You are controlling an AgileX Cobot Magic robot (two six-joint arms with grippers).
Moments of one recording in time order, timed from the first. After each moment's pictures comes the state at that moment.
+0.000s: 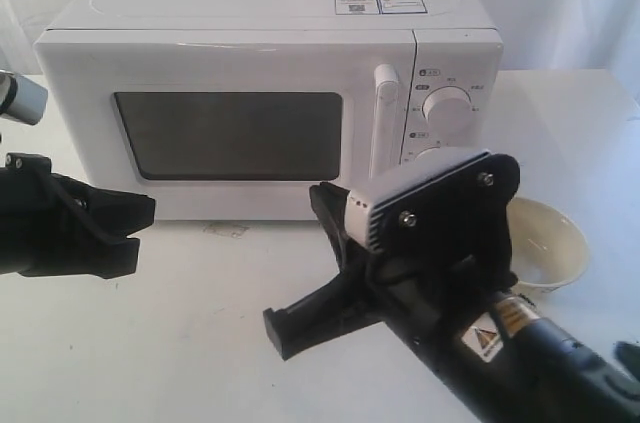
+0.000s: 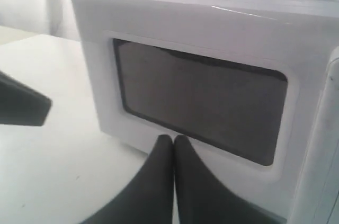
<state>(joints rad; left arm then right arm) -0.52 0.98 -0.52 -0.96 0.24 0.80 1.11 1.33 -0.43 0.82 -0.89 -0.52</state>
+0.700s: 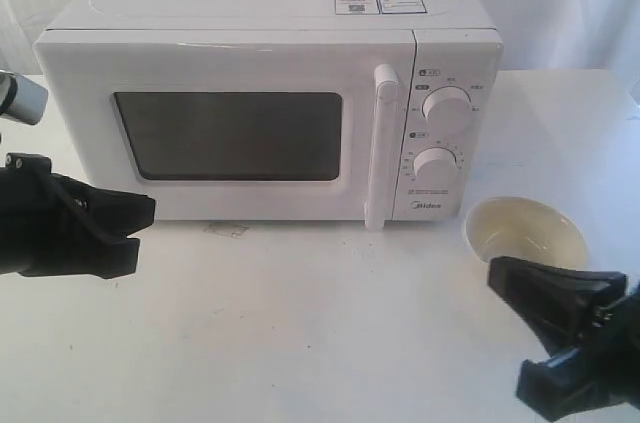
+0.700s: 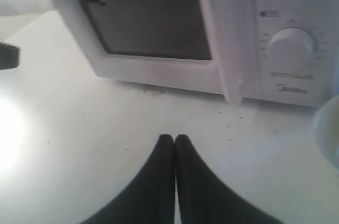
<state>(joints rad) -0.52 0.98 -0.52 -0.96 0.24 0.80 0.66 0.64 -0.17 0.81 -0.15 -0.47</state>
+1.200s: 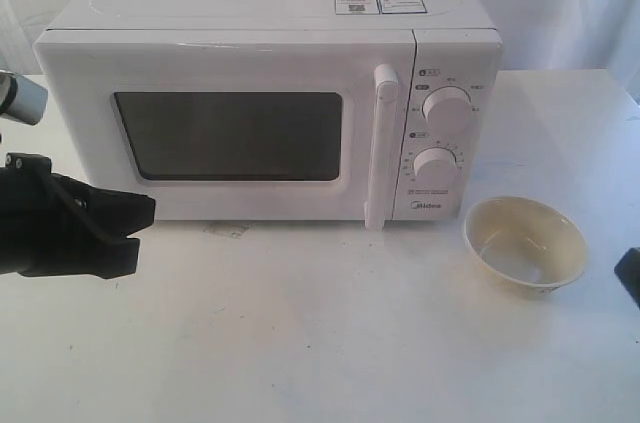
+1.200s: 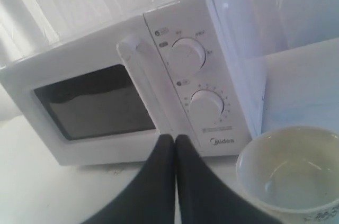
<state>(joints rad) -0.52 0.98 -0.52 -0.96 0.24 0.80 0.39 0.19 -0.01 0.82 -0.12 -0.44</state>
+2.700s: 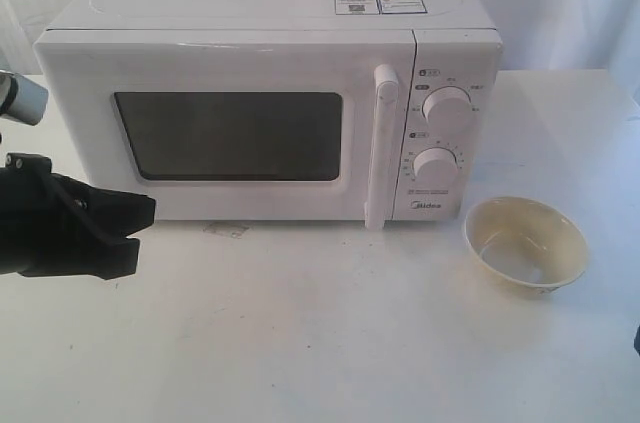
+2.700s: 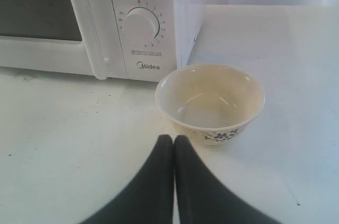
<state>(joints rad) -0.52 0.98 -0.52 -0.96 0.24 0.80 0.19 0.00 0.00 0.00 0.35 0.05</state>
